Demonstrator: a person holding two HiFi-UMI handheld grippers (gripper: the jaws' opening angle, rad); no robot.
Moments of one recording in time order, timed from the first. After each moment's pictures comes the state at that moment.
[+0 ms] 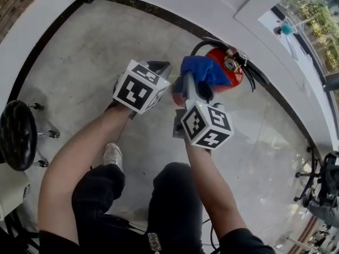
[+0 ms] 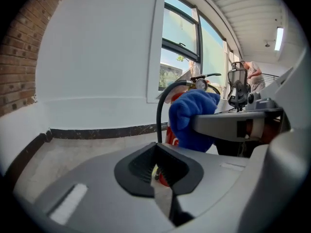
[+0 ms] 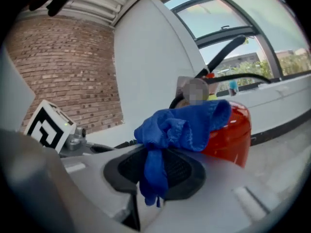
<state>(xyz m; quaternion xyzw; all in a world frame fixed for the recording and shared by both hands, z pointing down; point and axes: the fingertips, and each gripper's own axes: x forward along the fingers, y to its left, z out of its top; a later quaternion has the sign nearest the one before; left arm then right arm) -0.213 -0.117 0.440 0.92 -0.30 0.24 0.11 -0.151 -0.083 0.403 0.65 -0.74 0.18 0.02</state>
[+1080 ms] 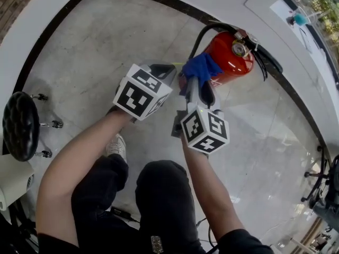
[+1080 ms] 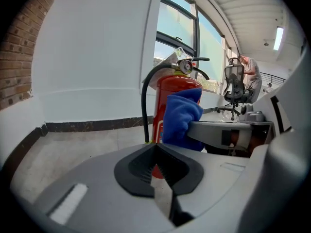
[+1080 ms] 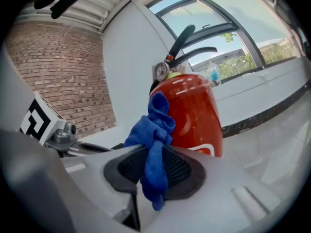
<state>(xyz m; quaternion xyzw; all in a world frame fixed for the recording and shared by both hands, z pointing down) -0.204 -0.078 0.474 0.92 -0.28 0.26 0.12 -0.133 -0.051 0.454 0.68 -0.70 0.20 -0.03</state>
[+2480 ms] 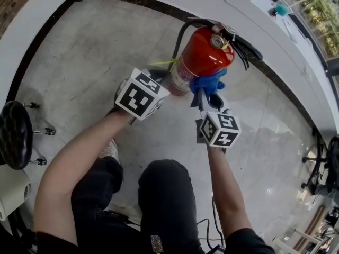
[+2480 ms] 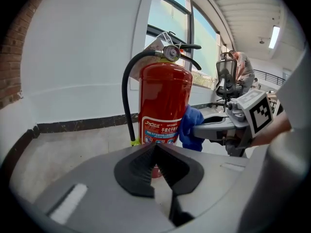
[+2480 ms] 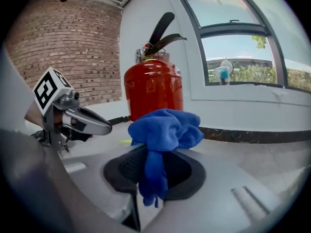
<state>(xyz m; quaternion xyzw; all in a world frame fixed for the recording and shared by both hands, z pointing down) -0.166 -0.058 0.489 0.92 -0.25 0.28 0.12 -0.050 -0.017 0.502 0.64 -0.74 0.18 0.14</state>
